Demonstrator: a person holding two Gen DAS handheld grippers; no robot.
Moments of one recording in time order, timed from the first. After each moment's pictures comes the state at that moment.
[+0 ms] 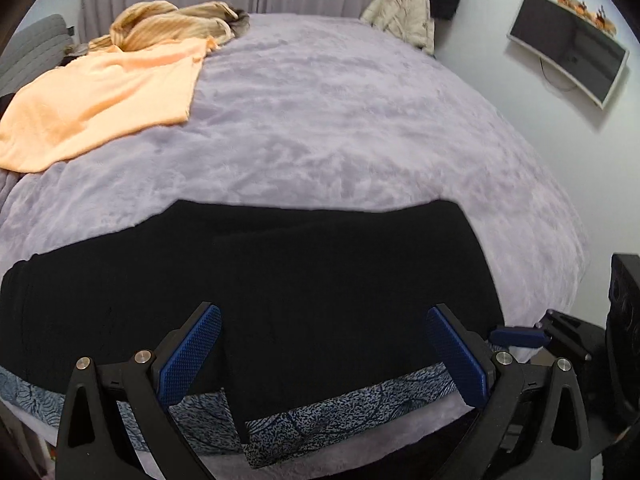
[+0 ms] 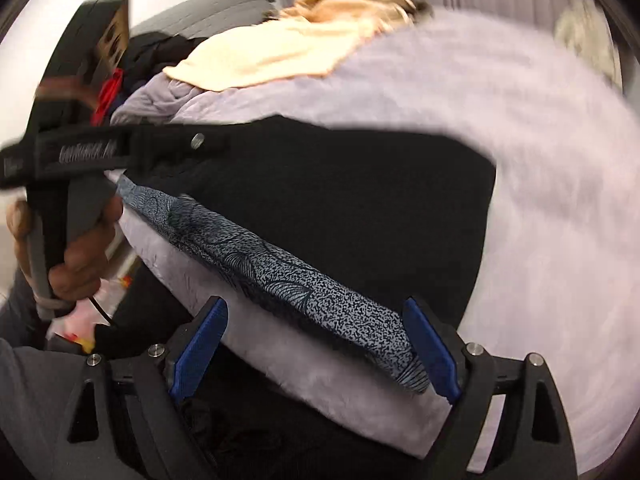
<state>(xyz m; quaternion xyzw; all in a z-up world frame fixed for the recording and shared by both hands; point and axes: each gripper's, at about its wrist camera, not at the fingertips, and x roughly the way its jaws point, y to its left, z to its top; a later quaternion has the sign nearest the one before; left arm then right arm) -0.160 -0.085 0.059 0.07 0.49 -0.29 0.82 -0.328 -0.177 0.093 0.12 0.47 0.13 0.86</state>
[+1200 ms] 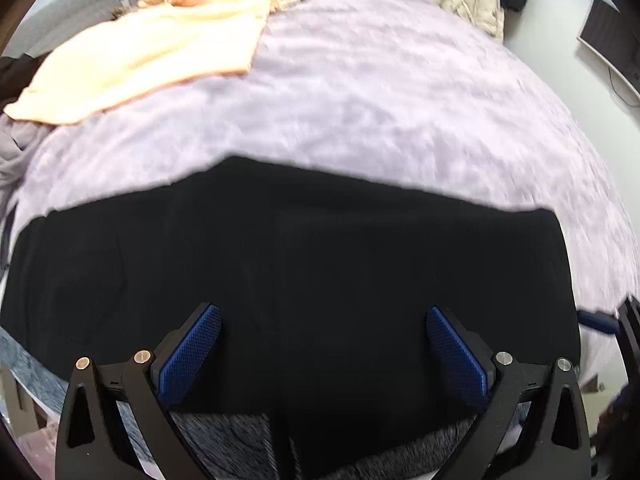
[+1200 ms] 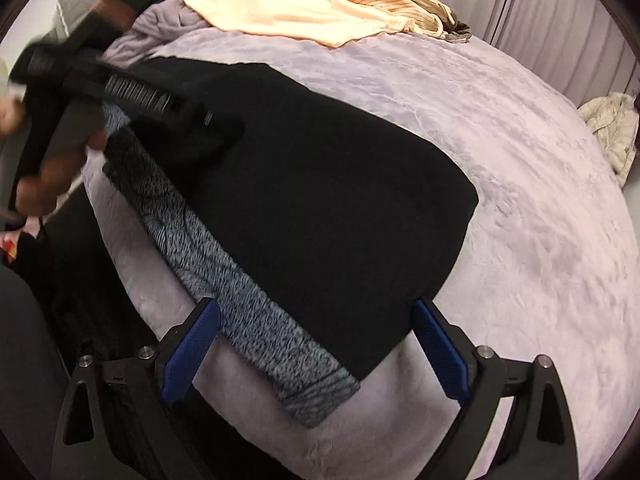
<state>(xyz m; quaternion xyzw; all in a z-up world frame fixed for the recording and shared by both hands) -0.117 -0.082 0.029 0.06 0.52 -0.17 0.84 -0.331 -0.193 0.079 -0.10 0.49 0.12 0.86</state>
